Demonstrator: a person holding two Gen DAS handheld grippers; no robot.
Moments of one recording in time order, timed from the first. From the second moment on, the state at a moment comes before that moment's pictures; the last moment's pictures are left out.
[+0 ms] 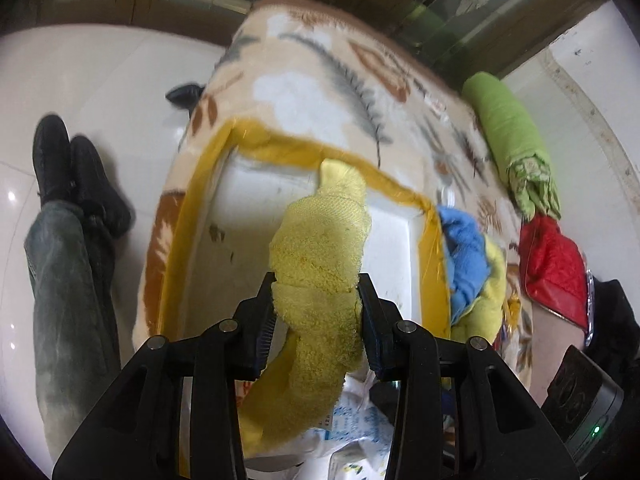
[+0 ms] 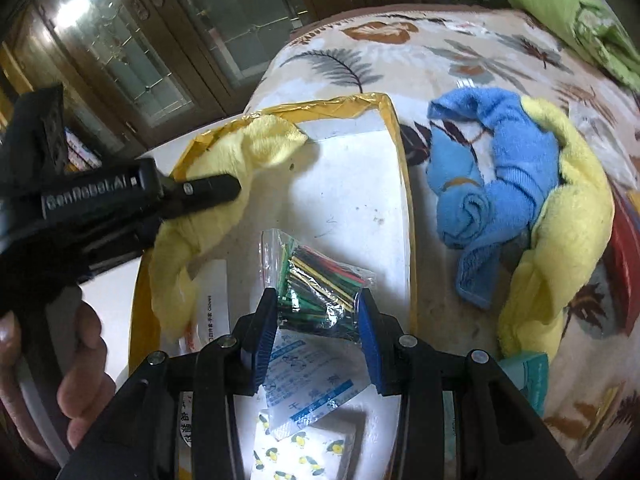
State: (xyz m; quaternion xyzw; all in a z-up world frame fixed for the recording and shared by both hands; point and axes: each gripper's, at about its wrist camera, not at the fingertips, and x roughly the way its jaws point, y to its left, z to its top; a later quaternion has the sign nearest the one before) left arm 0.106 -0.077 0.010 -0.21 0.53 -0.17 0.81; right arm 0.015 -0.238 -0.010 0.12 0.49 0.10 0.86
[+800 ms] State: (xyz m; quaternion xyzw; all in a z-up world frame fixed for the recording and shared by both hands) left arm -0.046 -0.179 0.063 -0.14 0.49 -0.29 0.81; right arm -0.141 -0.372 0.007 0.23 0.43 0.06 0.87
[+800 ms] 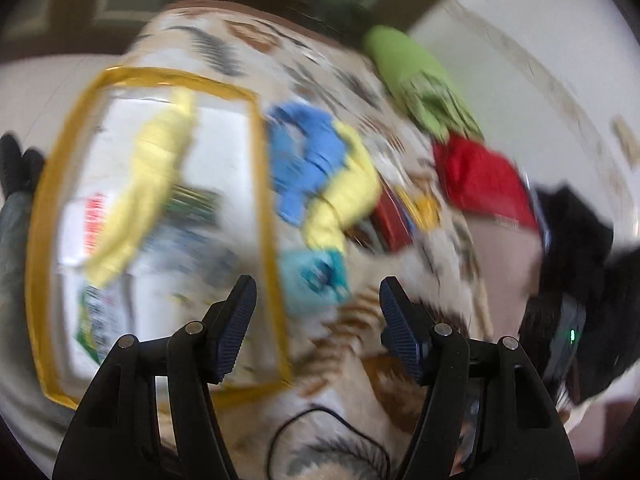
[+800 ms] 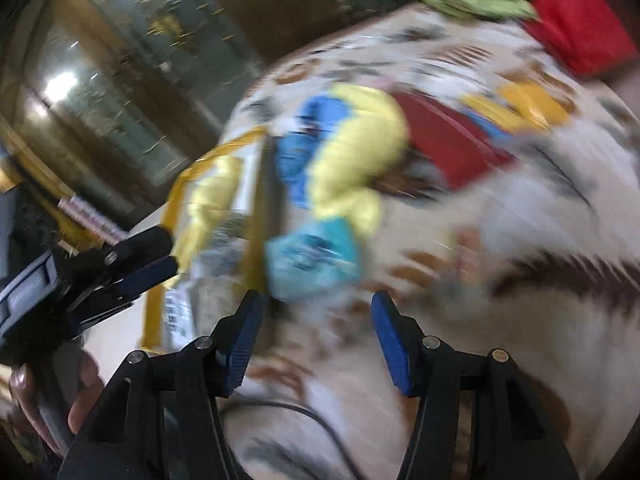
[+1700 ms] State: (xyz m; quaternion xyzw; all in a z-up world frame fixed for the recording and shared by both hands) left arm -0.006 -0.275 0.025 0.16 0.51 -0.37 0.76; right arm -0.118 -0.430 -0.025 0.26 0.46 0.00 0.85
